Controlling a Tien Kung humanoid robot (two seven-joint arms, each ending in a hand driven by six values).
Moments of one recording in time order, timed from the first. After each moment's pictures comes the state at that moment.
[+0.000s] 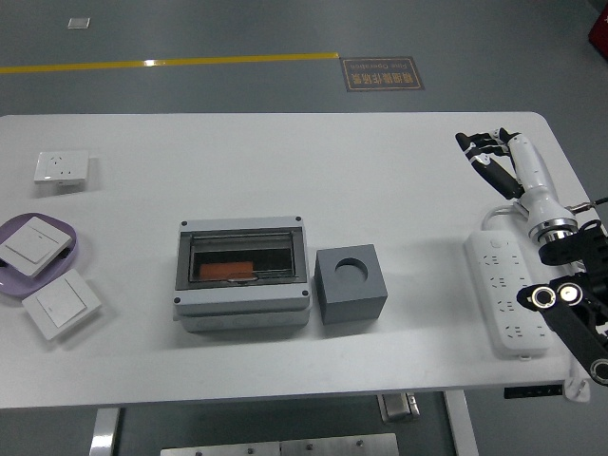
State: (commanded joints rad) left arm 0.03 0.26 -0.31 -0.22 0.21 -0.08 0.08; right arm 0.20 -0.38 1.26 1.40 -1.62 -0.36 -0.03
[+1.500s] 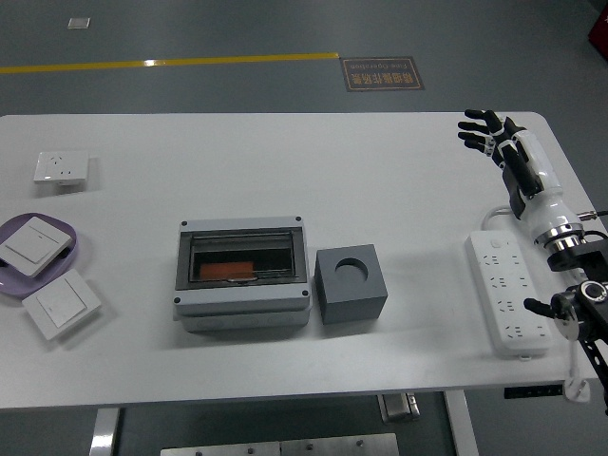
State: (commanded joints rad) left arm 0.05 0.26 -0.35 -0.21 0.21 -0.09 0.07; right arm 0.14 -0.41 1.28 1.50 -0.99 -0.14 0.18
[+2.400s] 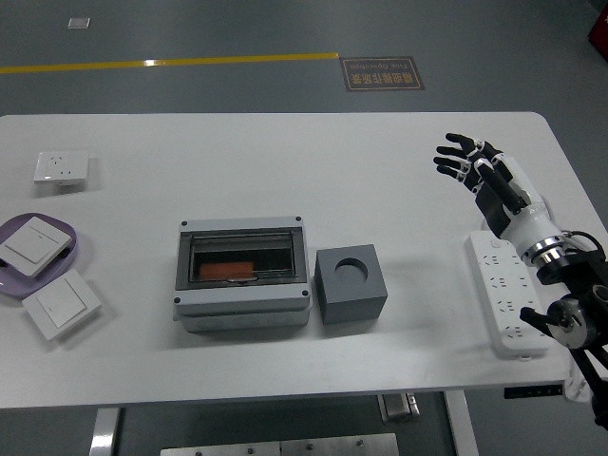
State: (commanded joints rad) left arm 0.04 0.26 -0.72 -0.20 0.43 -0.11 0.05; right arm 0.13 -0.39 1.26 1.47 -0.80 -0.02 0.12
